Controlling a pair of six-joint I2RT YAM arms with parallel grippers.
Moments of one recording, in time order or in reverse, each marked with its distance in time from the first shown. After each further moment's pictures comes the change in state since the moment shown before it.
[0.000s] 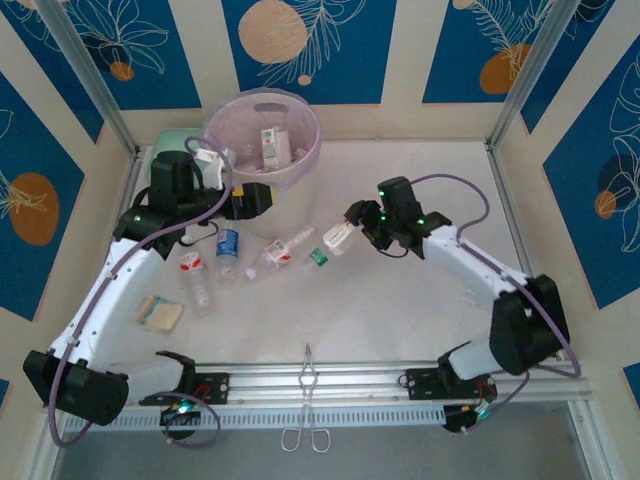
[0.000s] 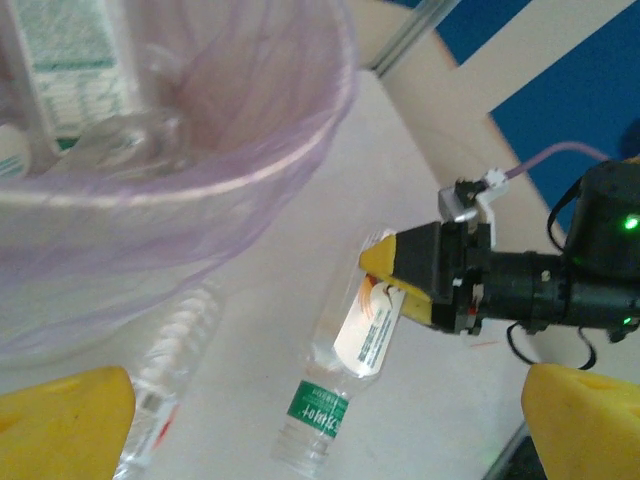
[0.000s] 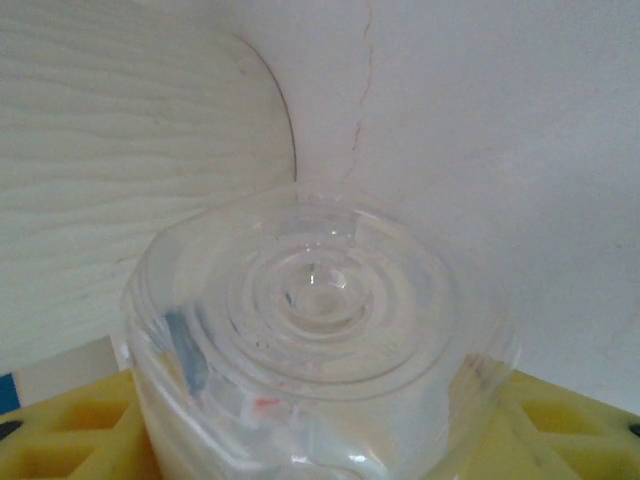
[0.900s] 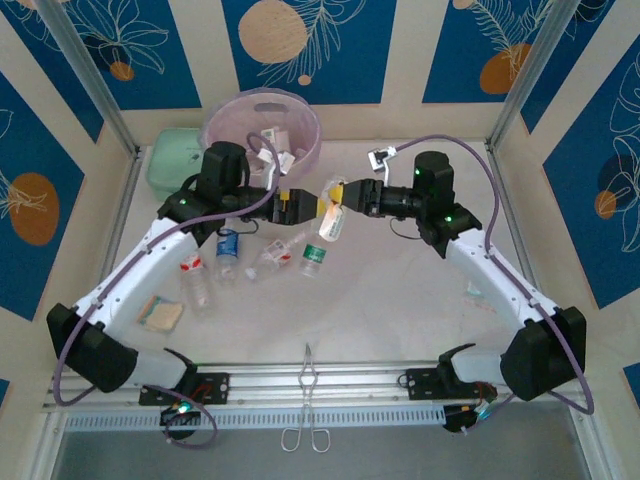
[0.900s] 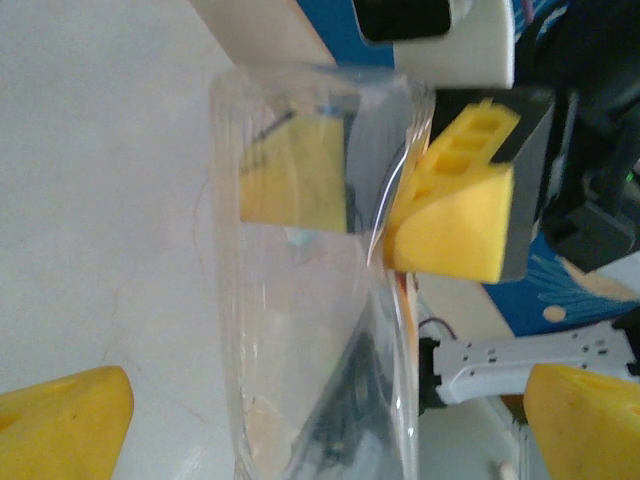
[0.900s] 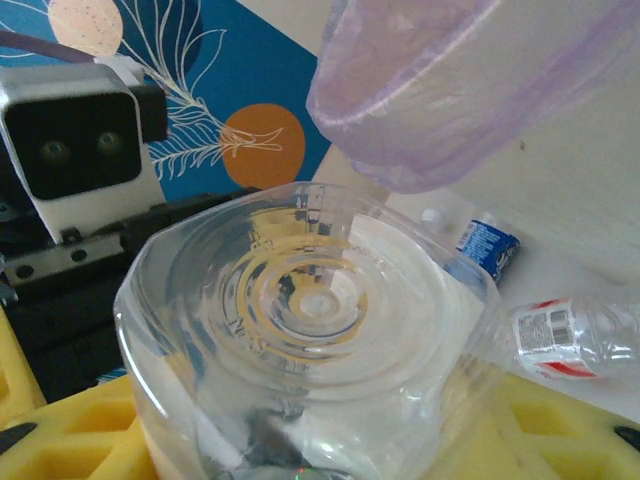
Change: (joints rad) left arm -0.241 0.191 0.098 0.080 0.238 -0.077; right arm -0.071 -0.103 0.078 0.357 -0.716 -0.333
